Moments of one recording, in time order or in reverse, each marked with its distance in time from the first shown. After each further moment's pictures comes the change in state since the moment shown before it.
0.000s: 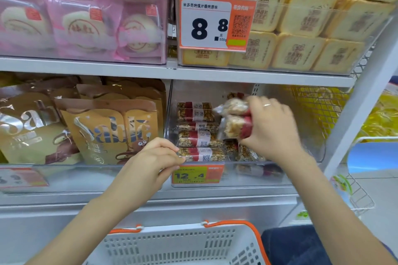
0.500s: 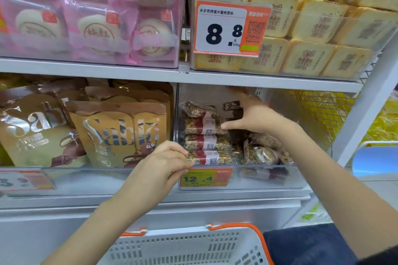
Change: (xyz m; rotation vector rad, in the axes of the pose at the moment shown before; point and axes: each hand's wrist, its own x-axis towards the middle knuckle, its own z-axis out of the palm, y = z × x) left_hand 0.000 -0.005 0.001 -0.034 0.010 0.013; right_hand 0.064 -0.001 0.026 0.388 -0.555 0.057
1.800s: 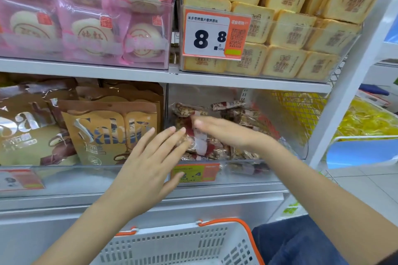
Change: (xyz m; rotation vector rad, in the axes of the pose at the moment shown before) left_hand -0.004 0.022 -0.013 0.529 -0.087 0.079; right_hand -0.053 -0.059 0.009 0.436 -0.306 -0.048
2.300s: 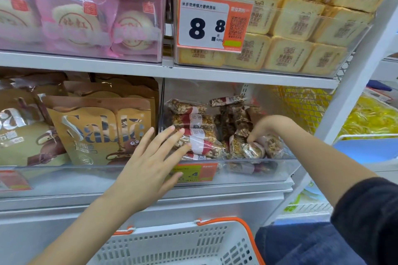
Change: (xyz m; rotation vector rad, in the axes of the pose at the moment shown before) left_hand 0.011 -0.001 0.027 0.066 -0.147 0.000; right_hand 0.021 0.097 -0.073 -0.538 -0.116 0.727
